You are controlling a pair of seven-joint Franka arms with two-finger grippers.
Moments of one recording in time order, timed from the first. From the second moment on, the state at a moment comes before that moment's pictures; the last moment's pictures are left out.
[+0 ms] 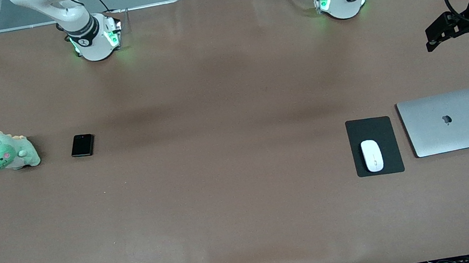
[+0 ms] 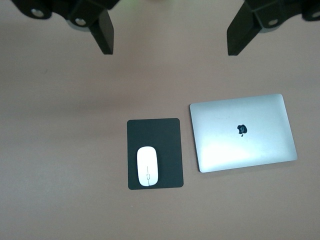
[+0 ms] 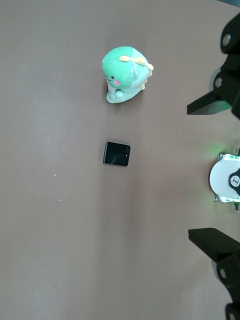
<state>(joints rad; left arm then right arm) 0.05 -0.03 -0.12 -1.59 0.00 1.54 0.02 0.02 -0.06 -0.10 -1.49 0.00 1.31 -0.17</state>
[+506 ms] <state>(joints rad) 0.05 -0.03 -0.12 -1.59 0.00 1.53 0.02 0.02 -0.06 -0.10 -1.49 0.00 1.31 -0.17</state>
